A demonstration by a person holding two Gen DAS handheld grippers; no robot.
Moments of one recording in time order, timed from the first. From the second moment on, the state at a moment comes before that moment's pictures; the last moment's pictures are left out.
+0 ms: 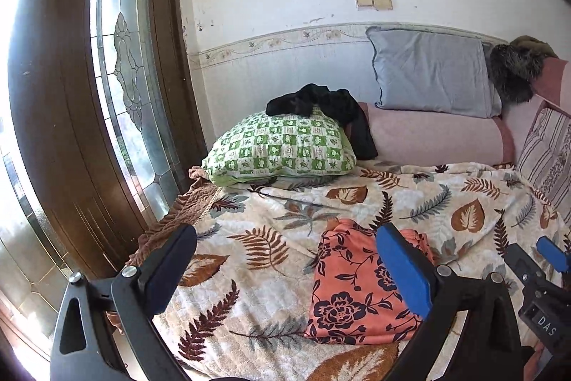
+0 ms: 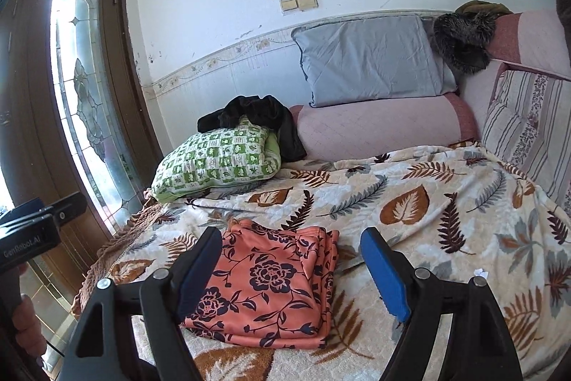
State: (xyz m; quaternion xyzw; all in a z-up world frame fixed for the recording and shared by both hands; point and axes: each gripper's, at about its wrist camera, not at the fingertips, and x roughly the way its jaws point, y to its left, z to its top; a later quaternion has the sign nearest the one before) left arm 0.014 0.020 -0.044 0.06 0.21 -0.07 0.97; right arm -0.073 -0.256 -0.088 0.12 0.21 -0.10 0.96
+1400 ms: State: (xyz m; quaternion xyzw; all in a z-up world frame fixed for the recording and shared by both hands) left arm 0.029 0.052 -0.042 0.03 0.22 -0.06 0.97; right arm -0.028 -0.204 -0.088 0.08 0.24 -0.04 0.97
